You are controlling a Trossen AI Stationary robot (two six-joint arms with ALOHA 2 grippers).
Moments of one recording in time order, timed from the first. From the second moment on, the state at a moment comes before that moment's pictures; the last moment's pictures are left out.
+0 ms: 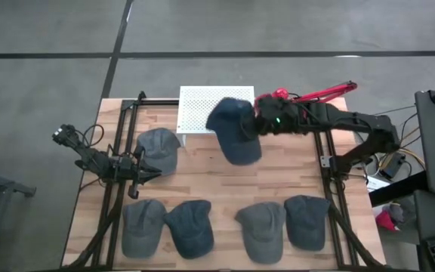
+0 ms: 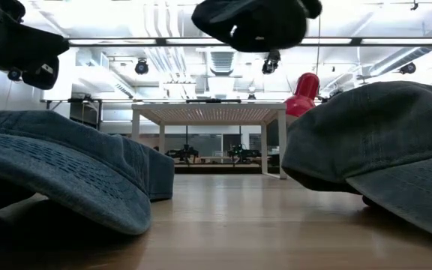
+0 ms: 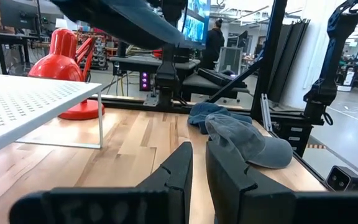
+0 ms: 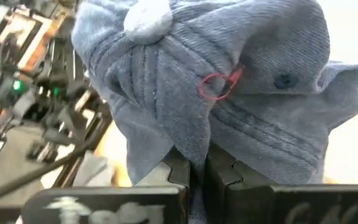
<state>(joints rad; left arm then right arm) -0.62 0.07 0.04 0.02 -0.60 -0.09 -0.08 1.47 1.64 -0.85 0.27 0.98</state>
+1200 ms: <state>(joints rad) -0.61 0.07 0.04 0.03 -0.60 -0.21 -0.43 2.02 2.30 -1.38 0.27 0.98</state>
